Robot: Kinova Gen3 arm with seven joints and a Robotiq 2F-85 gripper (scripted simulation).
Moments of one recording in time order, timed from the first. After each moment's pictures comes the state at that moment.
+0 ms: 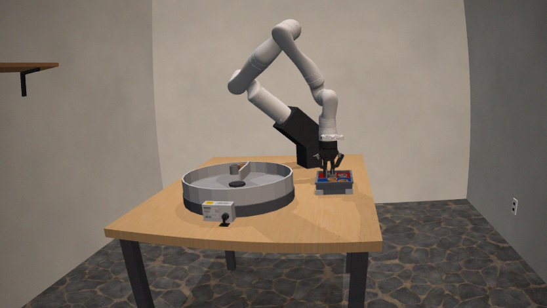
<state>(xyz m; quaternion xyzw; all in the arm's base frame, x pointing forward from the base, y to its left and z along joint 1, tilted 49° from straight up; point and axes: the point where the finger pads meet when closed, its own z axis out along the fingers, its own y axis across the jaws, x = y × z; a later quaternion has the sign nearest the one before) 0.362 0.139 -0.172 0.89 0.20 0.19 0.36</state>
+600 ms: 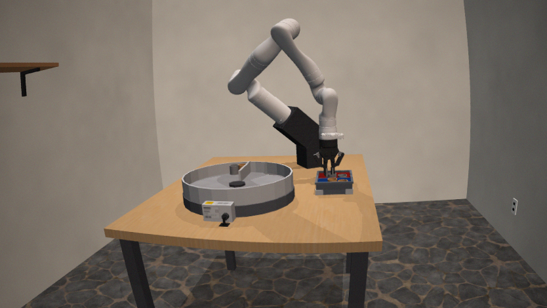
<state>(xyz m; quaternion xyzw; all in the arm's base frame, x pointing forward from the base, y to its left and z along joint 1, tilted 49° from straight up) 0.360 0.144 -0.169 0.89 0.20 0.20 0.36</state>
